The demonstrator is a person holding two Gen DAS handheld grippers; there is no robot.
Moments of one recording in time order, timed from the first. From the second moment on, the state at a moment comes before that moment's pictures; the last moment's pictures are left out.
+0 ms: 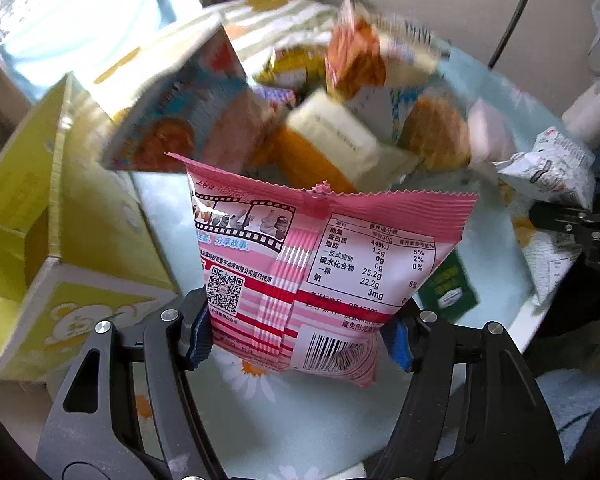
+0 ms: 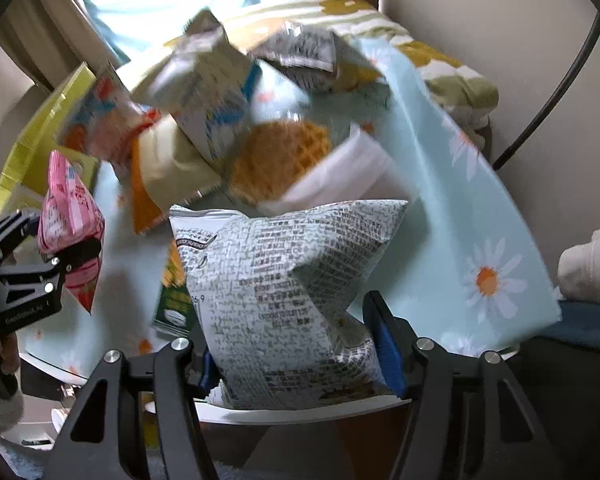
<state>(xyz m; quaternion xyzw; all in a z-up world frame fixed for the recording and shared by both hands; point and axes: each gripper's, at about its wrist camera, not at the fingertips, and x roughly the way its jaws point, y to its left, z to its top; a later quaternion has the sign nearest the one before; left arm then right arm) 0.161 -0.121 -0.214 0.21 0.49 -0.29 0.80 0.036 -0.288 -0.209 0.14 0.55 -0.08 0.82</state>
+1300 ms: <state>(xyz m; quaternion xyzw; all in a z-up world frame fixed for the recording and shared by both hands) 0.342 0.169 -0.124 0.08 0.51 -0.10 0.85 0.266 -0.031 -0.081 0.08 0.46 0.13 0.88</state>
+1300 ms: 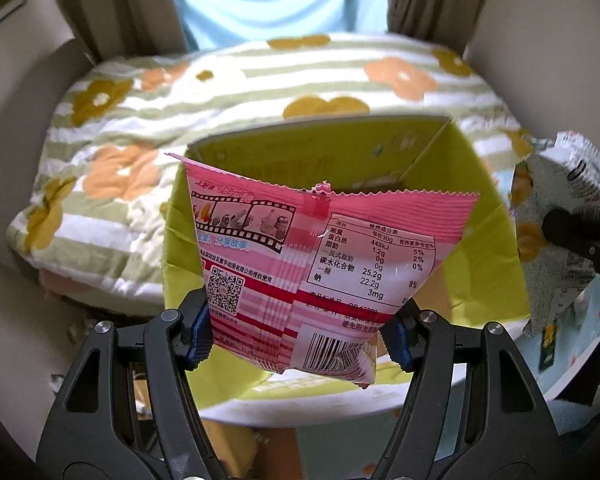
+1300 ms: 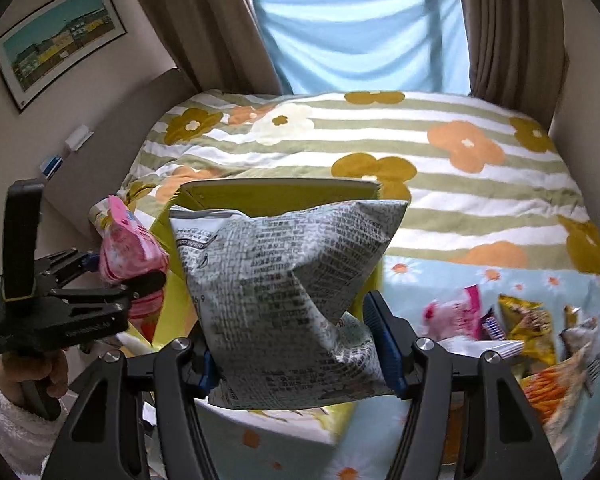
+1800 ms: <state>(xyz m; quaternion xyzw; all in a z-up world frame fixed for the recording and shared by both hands) 0.379 0.153 -0.205 0.14 0.62 -0.15 0.76 0.285 -0.005 -0.111 0.10 0.51 0.07 0.85</state>
